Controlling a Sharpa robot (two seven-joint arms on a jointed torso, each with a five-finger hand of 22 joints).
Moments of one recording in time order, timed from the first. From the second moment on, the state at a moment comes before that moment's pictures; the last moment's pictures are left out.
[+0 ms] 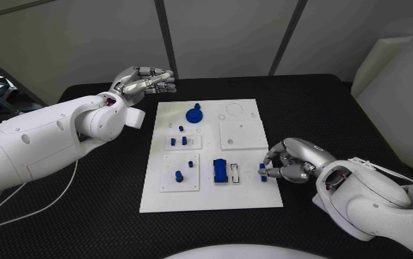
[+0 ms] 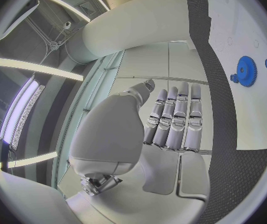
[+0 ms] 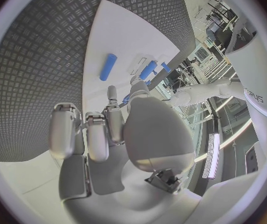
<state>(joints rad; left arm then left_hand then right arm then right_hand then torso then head) 1.19 -0.84 0.05 1.33 -0.09 -0.12 0.34 1.40 -0.13 0.41 0.07 0.11 0.94 0.23 0.18 0.07 0.98 0.17 0.25 0.06 1.07 0.12 0.21 0.08 0.19 0.90 0.23 0.06 0.60 0.94 -1.19 0.01 2.06 -1.52 -0.45 -0.53 1.34 0.00 -0.20 0.23 0.33 1.00 0.10 0.21 0.44 1.46 0.01 1.28 1.35 1.46 -0.06 1.57 1.31 0.06 1.44 0.05 1.42 1.31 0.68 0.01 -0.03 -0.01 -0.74</state>
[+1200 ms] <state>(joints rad) 1.18 -0.85 0.04 1.34 -0.09 -0.11 0.34 1.40 -0.13 0.41 0.07 0.11 0.94 0.23 0.18 0.07 0.98 0.17 0.25 0.06 1.07 0.12 0.21 0.08 0.19 0.90 0.23 0.06 0.60 0.92 -1.12 0.01 1.99 -1.64 -0.37 -0.62 1.35 0.00 -0.22 0.27 0.35 1.08 0.07 0.21 0.44 1.47 0.01 1.31 1.32 1.47 -0.06 1.57 1.31 0.06 1.44 0.05 1.42 1.31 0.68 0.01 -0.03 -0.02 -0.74</state>
